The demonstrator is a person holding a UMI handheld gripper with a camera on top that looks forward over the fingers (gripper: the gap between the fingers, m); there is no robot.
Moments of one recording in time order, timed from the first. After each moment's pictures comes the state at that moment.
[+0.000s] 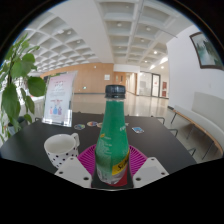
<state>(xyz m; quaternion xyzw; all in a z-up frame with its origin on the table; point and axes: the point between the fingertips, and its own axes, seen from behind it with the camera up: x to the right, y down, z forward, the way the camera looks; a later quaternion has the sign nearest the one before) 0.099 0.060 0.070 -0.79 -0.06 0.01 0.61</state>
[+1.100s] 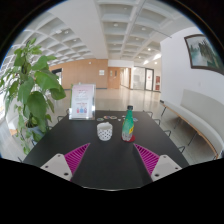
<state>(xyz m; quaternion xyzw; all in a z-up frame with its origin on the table) 0.015 -0.262 0.178 -0.81 -0.02 -0.01 0.58</state>
